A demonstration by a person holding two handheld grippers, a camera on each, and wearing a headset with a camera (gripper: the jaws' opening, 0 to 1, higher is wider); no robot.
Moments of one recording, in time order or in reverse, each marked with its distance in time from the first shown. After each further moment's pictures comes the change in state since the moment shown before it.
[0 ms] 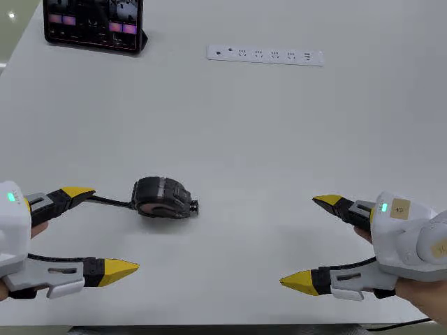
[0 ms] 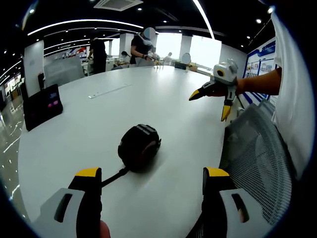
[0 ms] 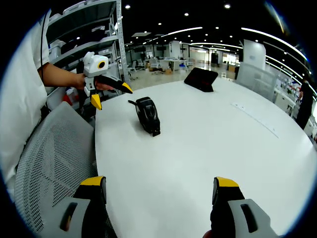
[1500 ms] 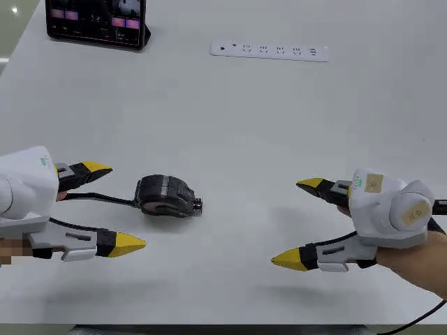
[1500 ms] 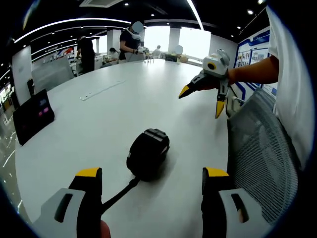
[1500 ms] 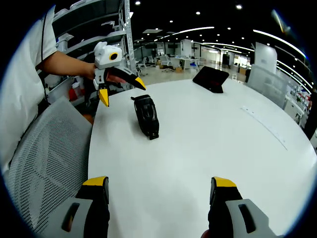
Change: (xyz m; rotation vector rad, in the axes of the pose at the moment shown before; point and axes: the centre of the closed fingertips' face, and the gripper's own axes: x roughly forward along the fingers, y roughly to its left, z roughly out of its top) left arm 0.027 0.023 0.011 0.092 0.061 -0.071; right arm 0.035 -0.019 0.012 -0.073 0.024 0.077
